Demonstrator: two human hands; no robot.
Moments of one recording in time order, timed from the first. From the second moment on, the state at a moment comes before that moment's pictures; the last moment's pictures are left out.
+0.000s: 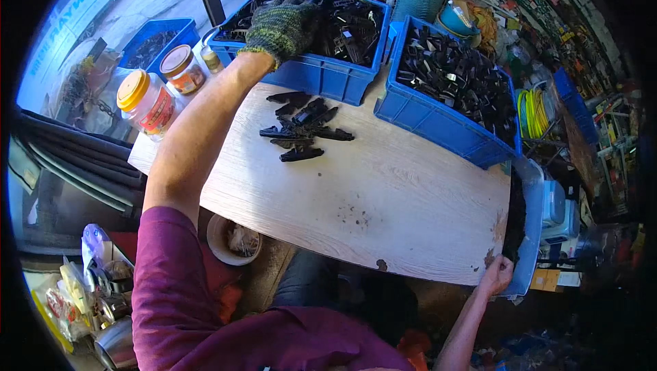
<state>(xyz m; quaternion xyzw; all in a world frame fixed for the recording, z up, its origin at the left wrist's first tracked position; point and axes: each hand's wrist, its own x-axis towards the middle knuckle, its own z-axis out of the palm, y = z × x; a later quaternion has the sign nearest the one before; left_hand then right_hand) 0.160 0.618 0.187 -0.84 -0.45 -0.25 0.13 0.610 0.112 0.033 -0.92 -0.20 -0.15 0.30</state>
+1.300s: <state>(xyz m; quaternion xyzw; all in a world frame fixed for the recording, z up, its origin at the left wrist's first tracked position) 0.202 0.577 0.175 -0.81 -0.43 -0.40 0.03 0.646 0.100 0.014 -0.93 -0.25 -0.21 0.18</state>
